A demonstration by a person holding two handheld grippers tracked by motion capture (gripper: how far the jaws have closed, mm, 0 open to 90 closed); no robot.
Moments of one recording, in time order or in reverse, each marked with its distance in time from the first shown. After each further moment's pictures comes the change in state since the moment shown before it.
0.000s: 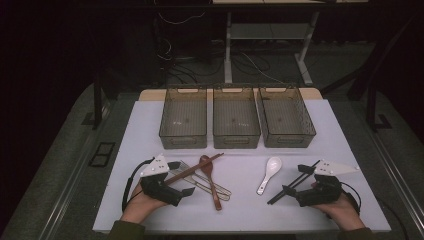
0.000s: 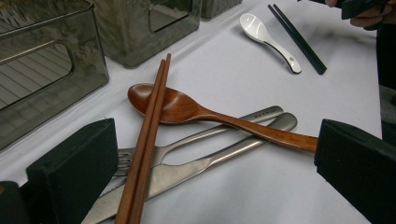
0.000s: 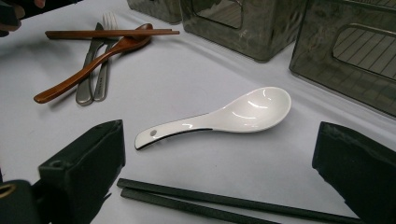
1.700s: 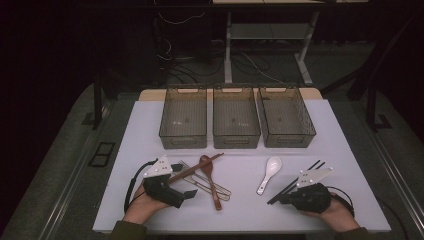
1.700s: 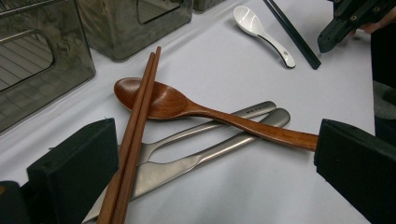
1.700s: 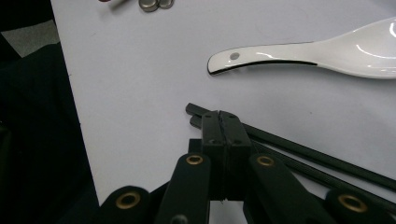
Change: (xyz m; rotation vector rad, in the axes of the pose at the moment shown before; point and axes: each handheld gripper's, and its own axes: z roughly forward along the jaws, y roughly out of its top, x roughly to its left) left arm -0.004 -0.001 0.005 0.024 -0.022 -0.005; right arm 0.020 -0.006 0.019 0.311 0.213 -0.134
